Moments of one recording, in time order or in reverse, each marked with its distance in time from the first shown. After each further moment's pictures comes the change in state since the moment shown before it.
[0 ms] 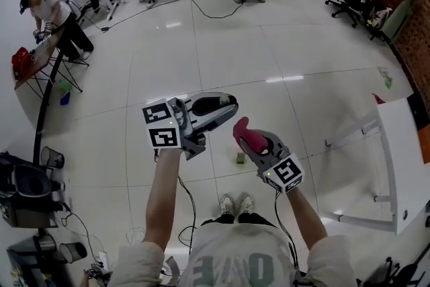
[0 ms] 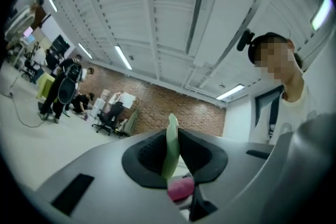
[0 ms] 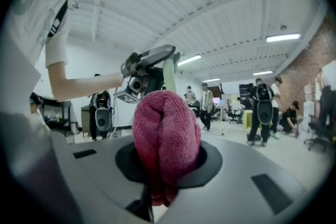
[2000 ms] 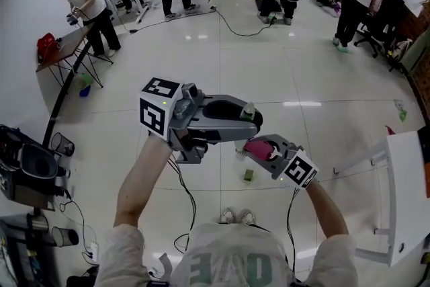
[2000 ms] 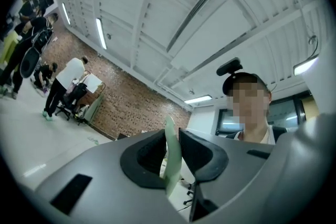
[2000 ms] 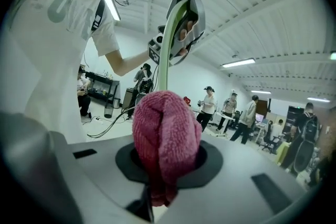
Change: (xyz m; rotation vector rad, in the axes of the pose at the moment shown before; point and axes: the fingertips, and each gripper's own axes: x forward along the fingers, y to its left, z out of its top) left arm 0.014 -0.113 0.095 -0.117 0.063 -0.395; right arm 0.013 0.027 0.041 -0.353 0.059 0.449
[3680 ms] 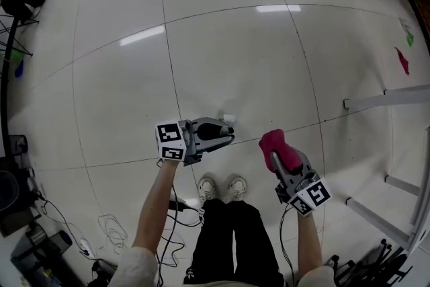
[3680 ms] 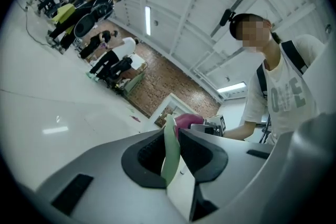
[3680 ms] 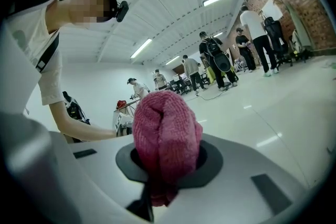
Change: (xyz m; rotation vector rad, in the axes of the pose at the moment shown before) left arm -0.110 0.404 -0.626 -0.228 0.023 0.245; right arm -0.065 0.074 -0.515 0.905 -0.025 -0.635
